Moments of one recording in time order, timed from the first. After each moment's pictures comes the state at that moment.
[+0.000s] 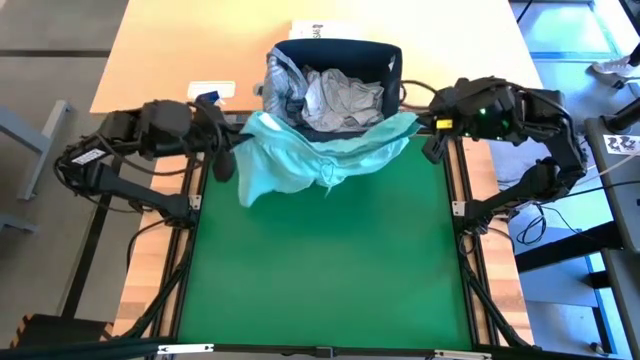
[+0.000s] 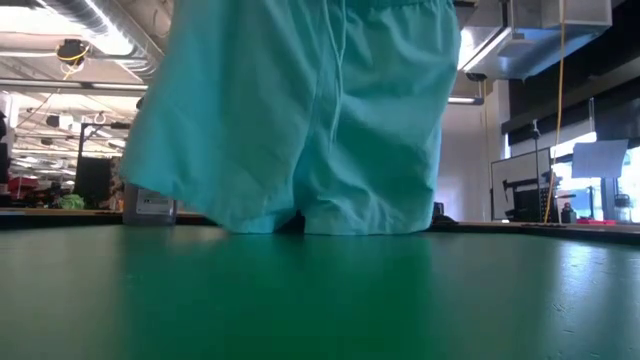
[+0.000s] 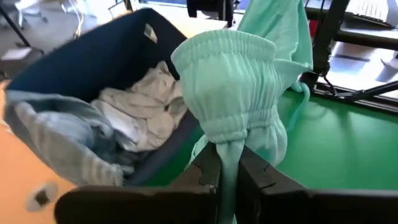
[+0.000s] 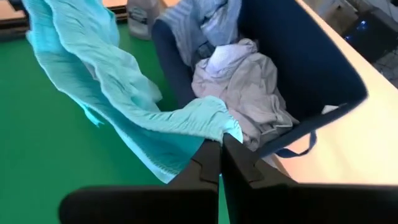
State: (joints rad) left arm 0.05 1.09 1.64 -1.04 -0.40 -0.18; right arm -0.13 1.40 2.18 -1.49 0.38 0.05
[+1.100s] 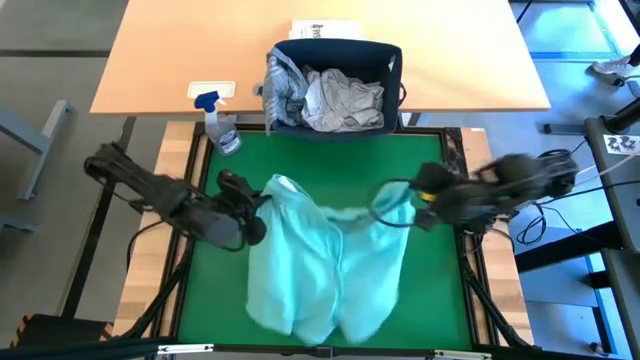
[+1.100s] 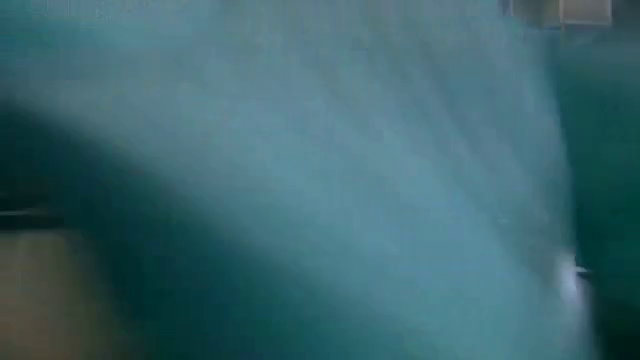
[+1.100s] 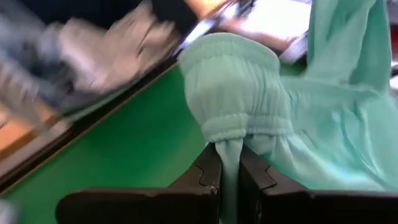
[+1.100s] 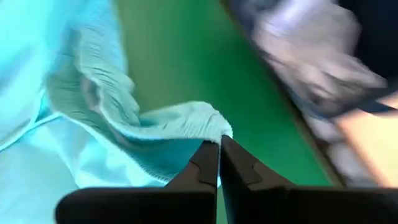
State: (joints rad) left arm -0.48 1.24 1.27 -0.98 -0.91 -0.85; right arm 0.38 1.37 1.78 -1.56 0.64 0.62
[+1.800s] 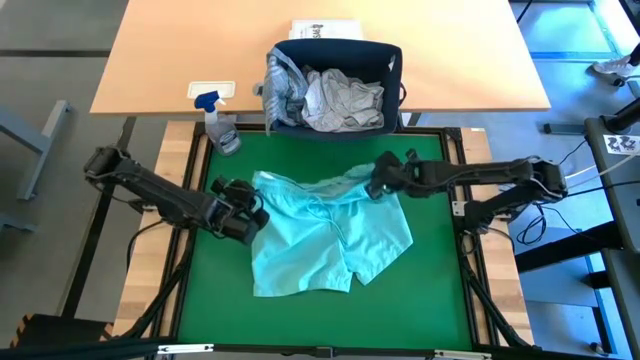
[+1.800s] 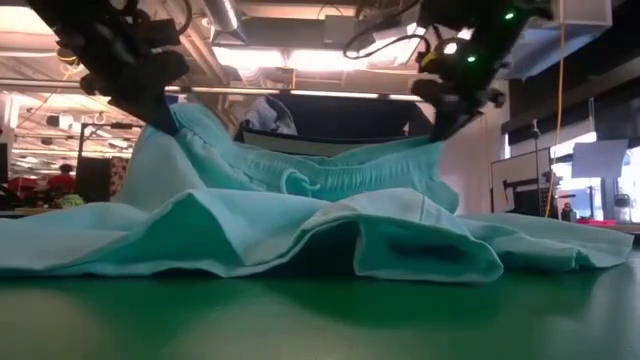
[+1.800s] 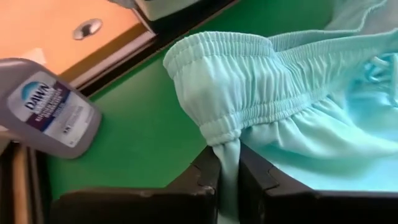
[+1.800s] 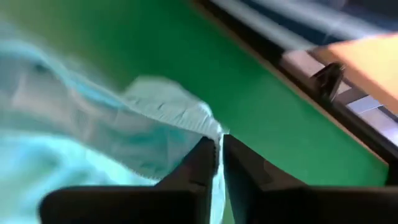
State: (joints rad) left arm -0.32 1.24 0.77 -0.93 -0.94 -1.12; right arm -0.11 1.37 0.99 -0.69 0.63 0.57
